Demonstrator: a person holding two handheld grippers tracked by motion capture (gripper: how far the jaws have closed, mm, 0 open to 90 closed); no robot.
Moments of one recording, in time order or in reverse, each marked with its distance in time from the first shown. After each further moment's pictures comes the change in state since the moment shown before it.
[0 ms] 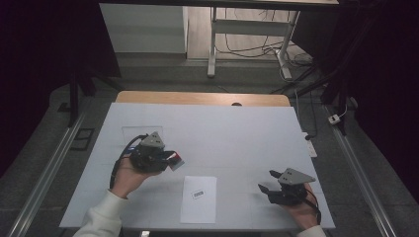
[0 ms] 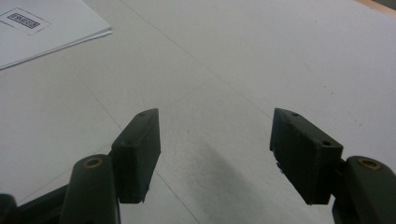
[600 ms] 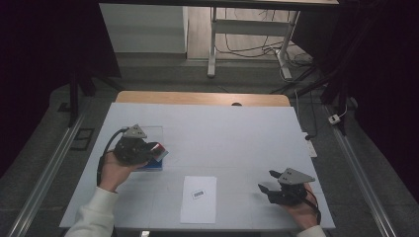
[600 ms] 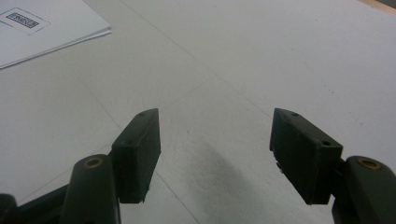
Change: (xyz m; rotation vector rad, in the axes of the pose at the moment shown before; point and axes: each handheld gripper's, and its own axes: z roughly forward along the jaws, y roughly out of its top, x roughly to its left) left arm 0.040 -0.020 -0.020 -0.019 0.114 -0.111; right arm 0.000 0.000 0.001 0.003 0.001 0.001
